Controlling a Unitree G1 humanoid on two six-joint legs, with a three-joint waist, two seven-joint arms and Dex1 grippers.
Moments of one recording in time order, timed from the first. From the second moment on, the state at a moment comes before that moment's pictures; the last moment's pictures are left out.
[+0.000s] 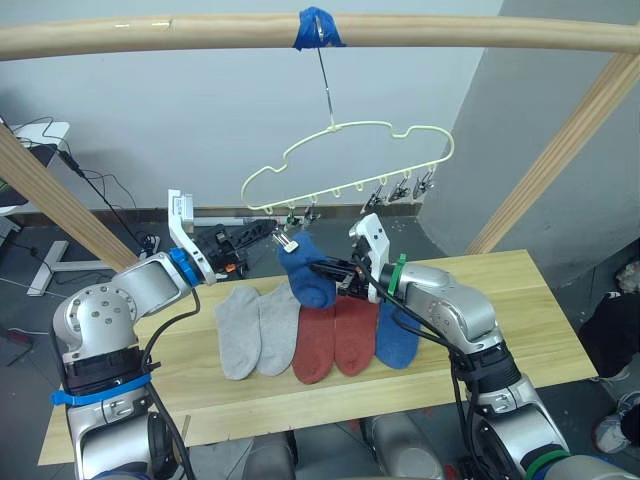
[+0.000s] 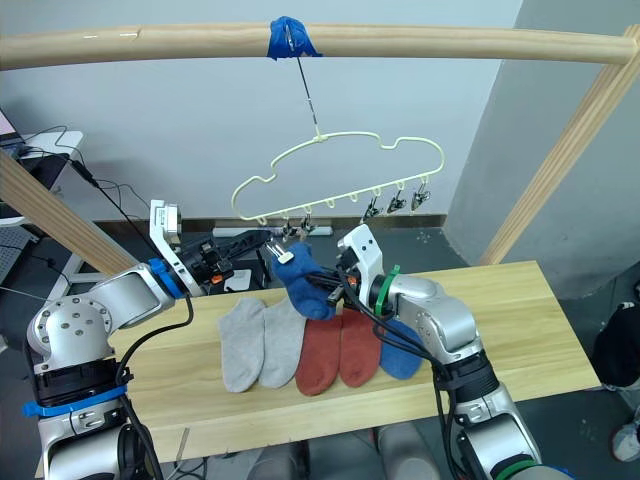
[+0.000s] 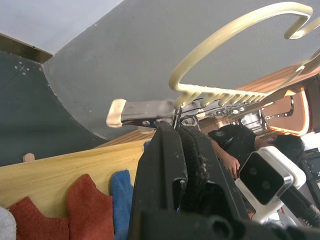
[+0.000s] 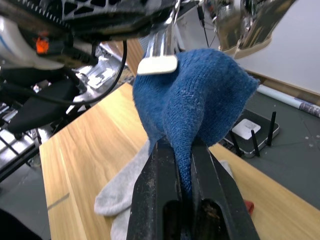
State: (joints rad) left arm -0.48 0.48 0.44 -0.05 -1.06 1.16 -0.43; right arm -0.54 -0.12 0.23 -0.03 0.39 0.70 0.67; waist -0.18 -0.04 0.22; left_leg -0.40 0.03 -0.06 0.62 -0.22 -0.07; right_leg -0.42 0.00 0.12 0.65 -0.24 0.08
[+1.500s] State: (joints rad) left arm -0.22 0.50 0.15 -0.28 -0.63 0.61 -0.53; right arm -0.34 -0.45 0.12 -0.37 0.42 0.77 0.71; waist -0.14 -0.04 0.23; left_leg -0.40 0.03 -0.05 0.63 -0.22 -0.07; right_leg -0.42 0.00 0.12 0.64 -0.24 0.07
